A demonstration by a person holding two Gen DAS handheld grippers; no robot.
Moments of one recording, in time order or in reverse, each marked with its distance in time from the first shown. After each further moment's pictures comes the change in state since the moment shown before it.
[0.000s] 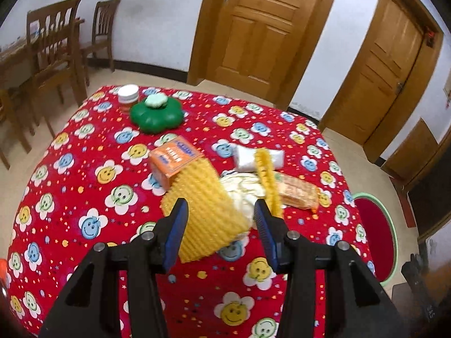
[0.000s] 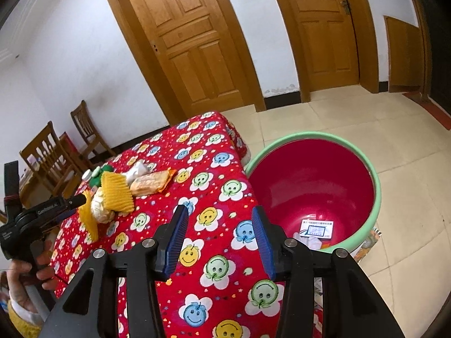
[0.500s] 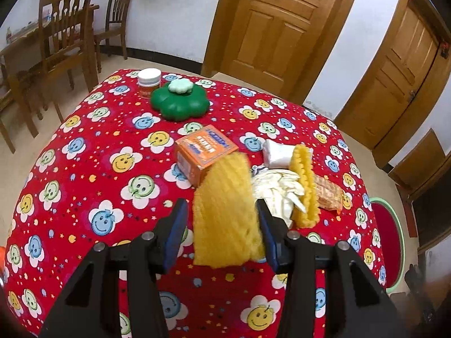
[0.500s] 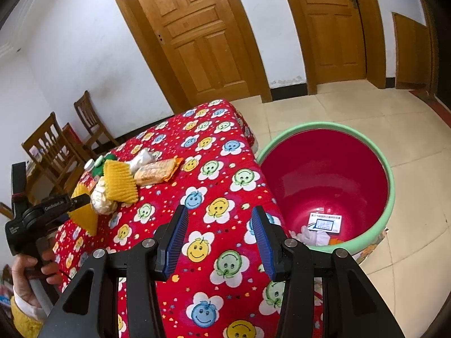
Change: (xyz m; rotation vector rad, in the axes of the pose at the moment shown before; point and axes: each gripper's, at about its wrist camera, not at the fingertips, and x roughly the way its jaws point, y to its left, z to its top) left arm 0.012 0.030 -0.002 -0.064 0.030 0.031; right arm 0.014 0.012 -0.003 -0.020 0.048 0.020
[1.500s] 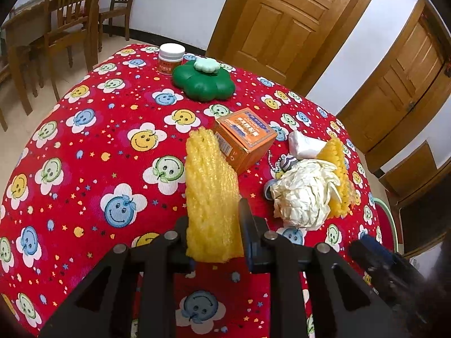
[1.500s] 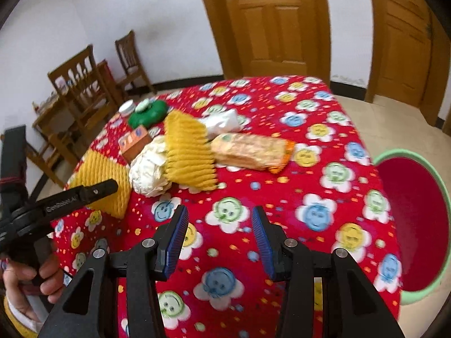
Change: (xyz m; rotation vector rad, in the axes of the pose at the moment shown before) left arm 0.014 0.045 -0.007 -0.075 0.058 -0.061; right arm 0.096 0.129 0.000 -0.297 0.194 0.112
